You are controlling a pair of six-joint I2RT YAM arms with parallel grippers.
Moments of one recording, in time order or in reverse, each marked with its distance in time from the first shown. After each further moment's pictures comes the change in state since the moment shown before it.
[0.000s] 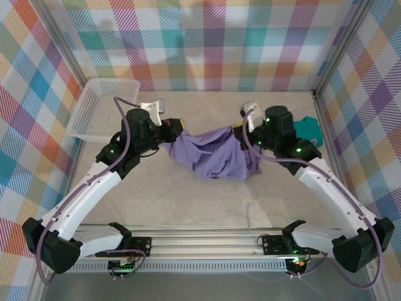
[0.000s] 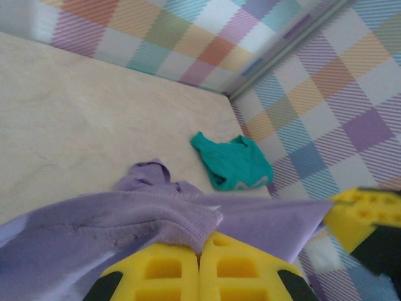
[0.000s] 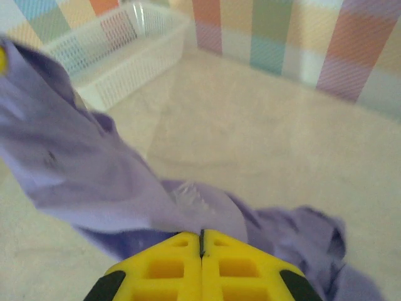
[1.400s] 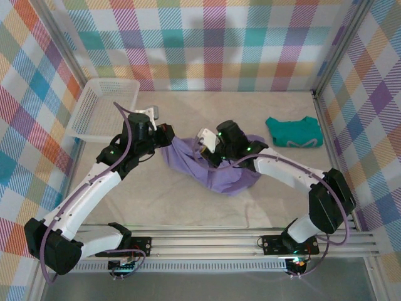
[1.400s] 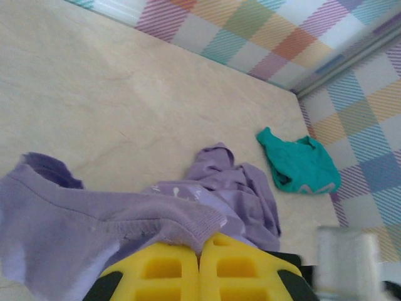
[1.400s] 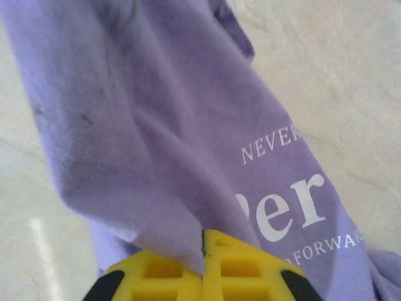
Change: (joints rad) left arm 0.071 0.002 -0.070 -0.085 -0.142 0.016; right arm 0.198 0.369 -0.086 0.197 -0.059 -0.219
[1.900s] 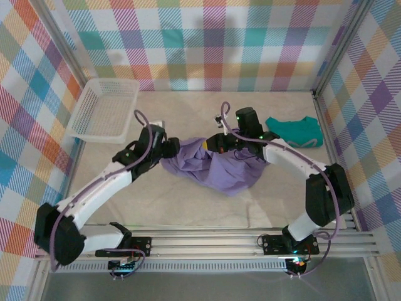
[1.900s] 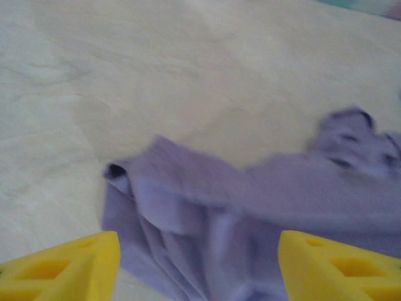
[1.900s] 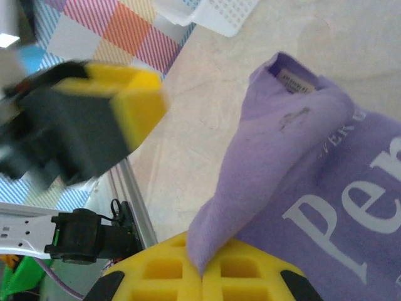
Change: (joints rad) left arm -0.098 0.039 -0.149 -0.006 -0.226 0.140; right arm -0.202 0.066 0.001 0.114 -0.538 0.660
